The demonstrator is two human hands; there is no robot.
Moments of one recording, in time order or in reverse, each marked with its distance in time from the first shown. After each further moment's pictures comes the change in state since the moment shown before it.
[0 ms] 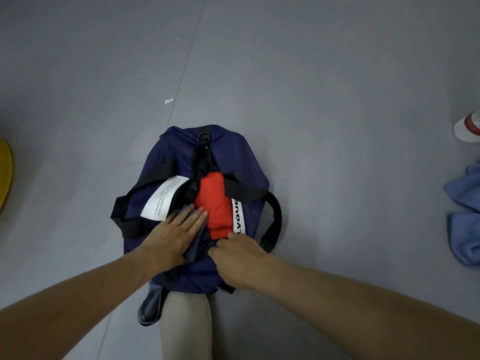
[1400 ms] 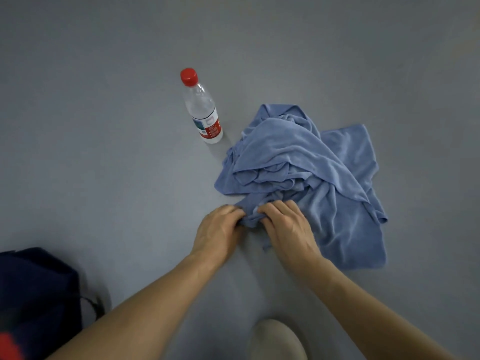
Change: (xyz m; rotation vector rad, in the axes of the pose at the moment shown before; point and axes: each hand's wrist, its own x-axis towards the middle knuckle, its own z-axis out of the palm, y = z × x) left_hand 0.215 0.442 -0.242 -0.492 0.441 0.419; right_hand -0.400 0.275 0.071 0.188 1.051 0.905
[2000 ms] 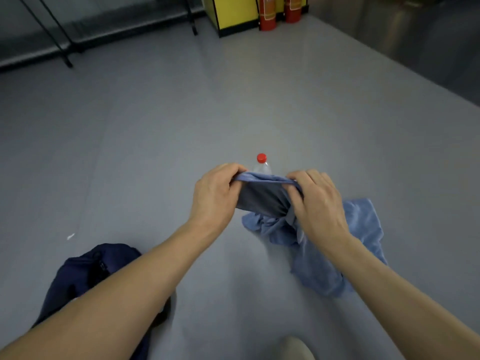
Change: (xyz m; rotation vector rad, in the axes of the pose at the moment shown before) left_hand -0.066 0.074 -0.290 -0.133 0.604 -0.070; right_hand 0.067 -0.160 -0.206 0.098 0.334 -0.135
